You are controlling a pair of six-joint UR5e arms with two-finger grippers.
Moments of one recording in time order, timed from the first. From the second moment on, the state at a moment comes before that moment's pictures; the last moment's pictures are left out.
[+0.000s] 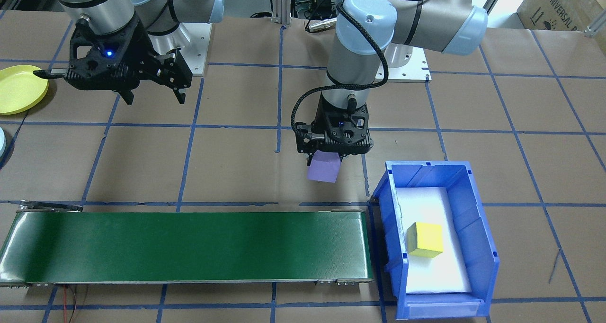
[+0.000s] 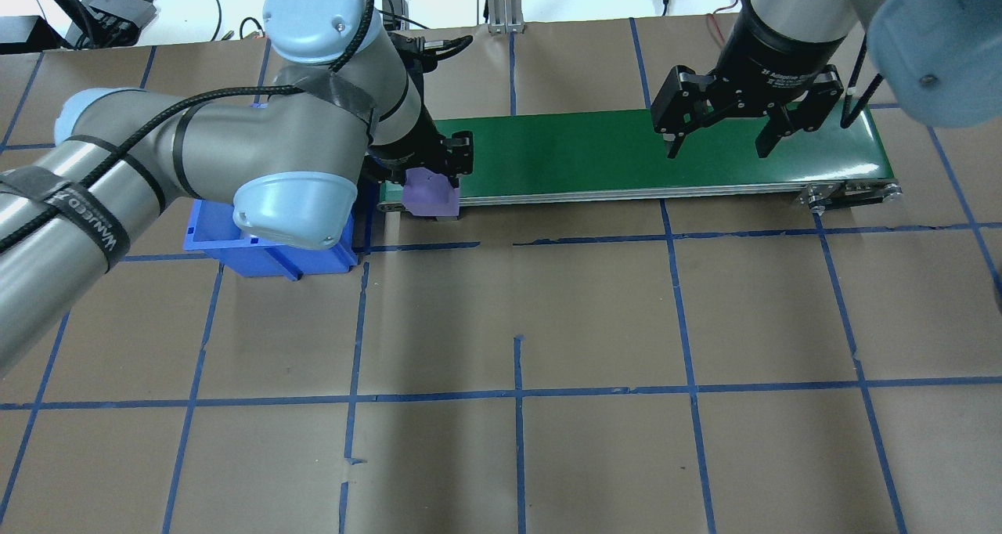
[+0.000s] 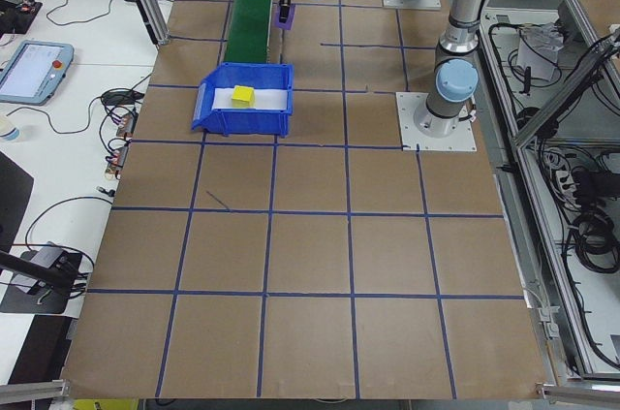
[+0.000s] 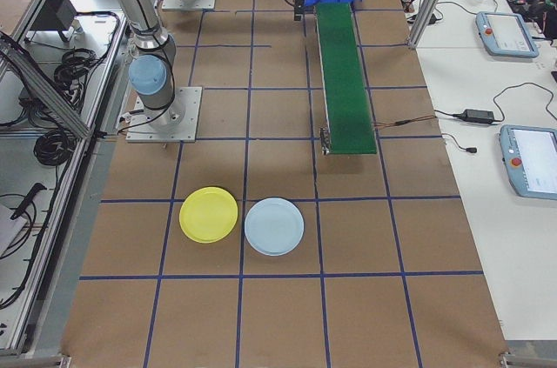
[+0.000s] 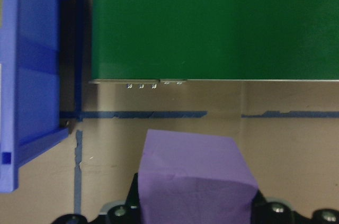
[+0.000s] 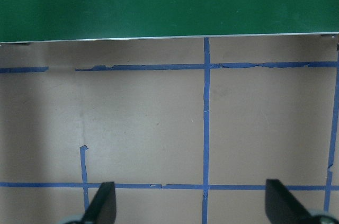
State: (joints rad) left arm -1.82 -1.77 -1.70 -1.02 1.54 -0.26; right arm 1.60 -1.57 1.57 -1.57 -1.51 0.03
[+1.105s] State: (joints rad) left arm -1.71 -2.08 -1.51 -0.93 1.59 -0.11; right arm 1.60 -1.57 1.57 -1.57 -1.51 0.03
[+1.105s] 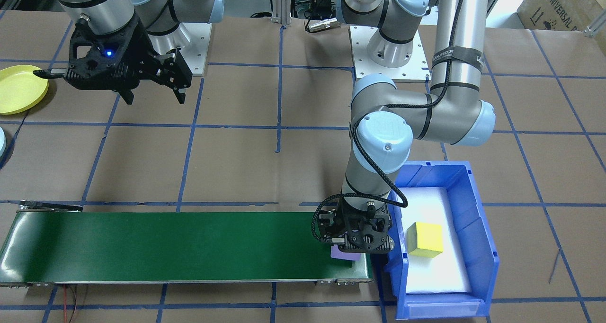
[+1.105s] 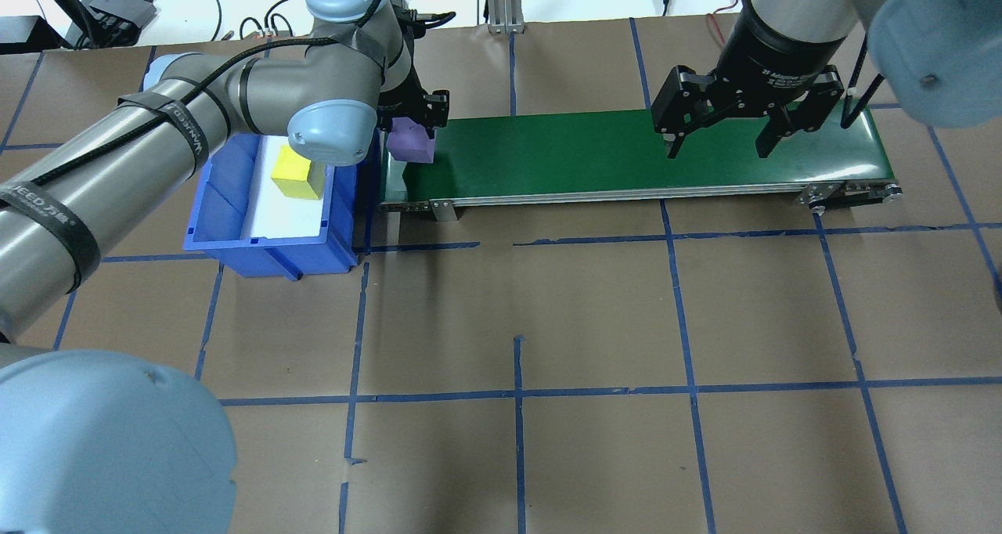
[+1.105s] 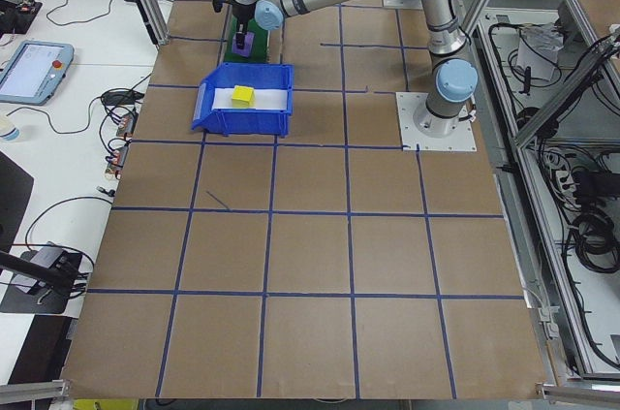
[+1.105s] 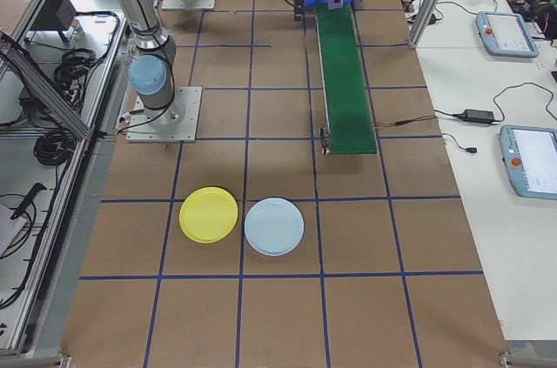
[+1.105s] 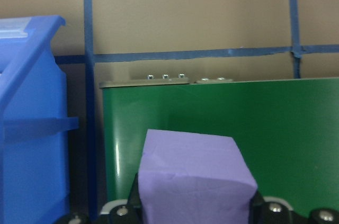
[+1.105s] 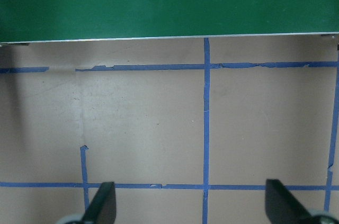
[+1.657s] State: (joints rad) left arm -1.64 -2.01 -1.50 -1.00 1.59 -0.10; right arm 1.60 -1.57 1.57 -1.57 -1.51 0.03
